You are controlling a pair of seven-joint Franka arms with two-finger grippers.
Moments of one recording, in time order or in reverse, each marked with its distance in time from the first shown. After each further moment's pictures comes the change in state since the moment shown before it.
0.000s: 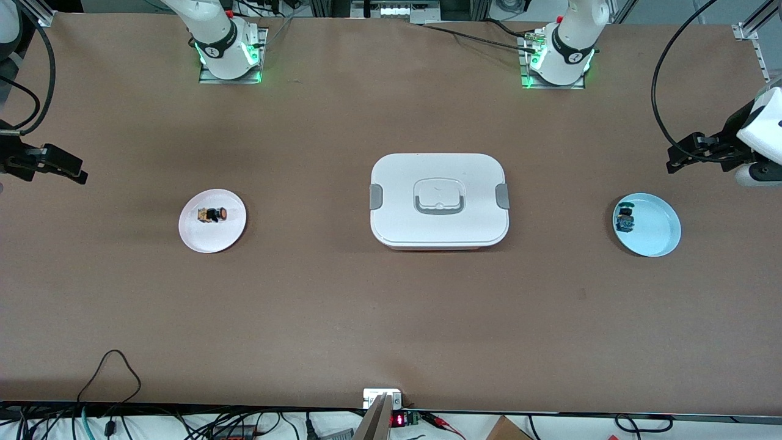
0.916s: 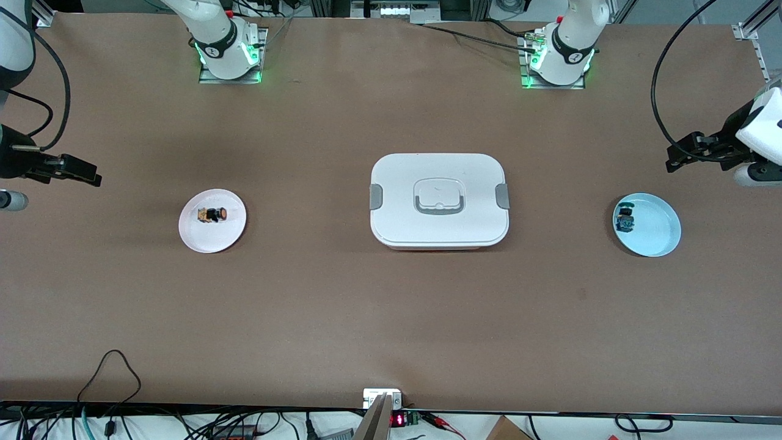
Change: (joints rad) left arm 0.000 0.001 0.000 0.000 0.000 -0.010 0.000; right arm -0.003 0.053 -0.002 -0.006 0.000 -0.041 0.000
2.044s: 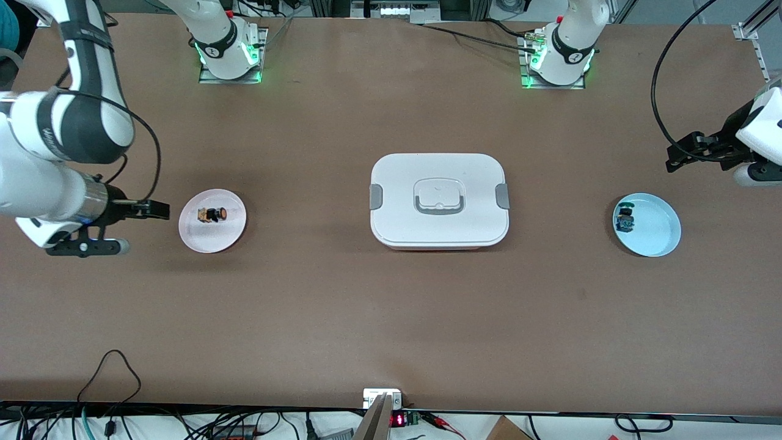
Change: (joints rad) left arm 0.000 0.000 0.000 0.001 0.000 -0.001 0.000; right arm 0.102 0.188 0.010 -0.065 0.010 0.173 0.042
